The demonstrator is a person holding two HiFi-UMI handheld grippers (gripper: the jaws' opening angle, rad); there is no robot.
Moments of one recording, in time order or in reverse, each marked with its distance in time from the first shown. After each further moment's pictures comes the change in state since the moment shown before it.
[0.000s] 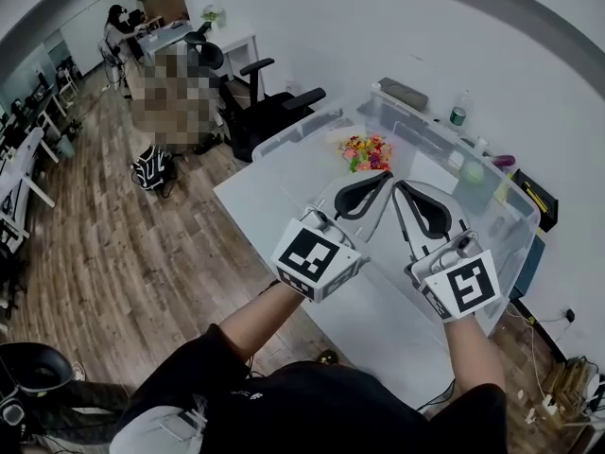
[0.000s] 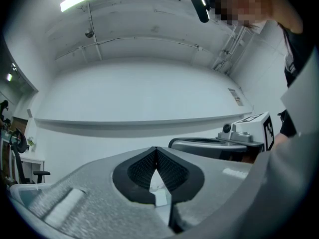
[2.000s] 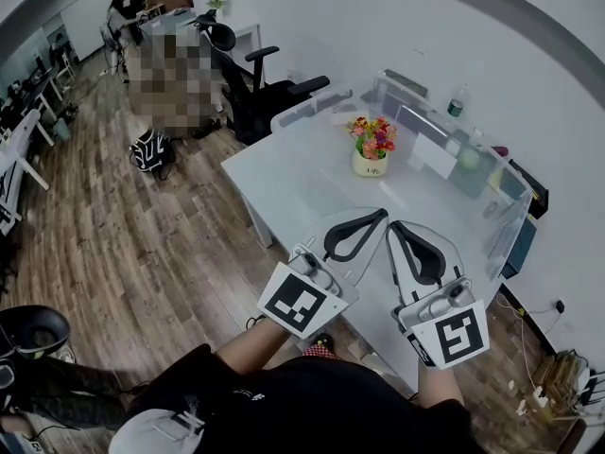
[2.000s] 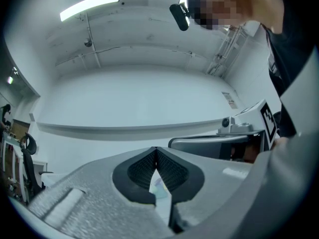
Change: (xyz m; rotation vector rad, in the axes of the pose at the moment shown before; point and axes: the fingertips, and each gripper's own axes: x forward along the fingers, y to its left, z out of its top) left arm -0.119 -0.077 0.021 -0.018 -0.031 0.003; right arm -0.064 0.119 0.041 0.055 0.083 -0.038
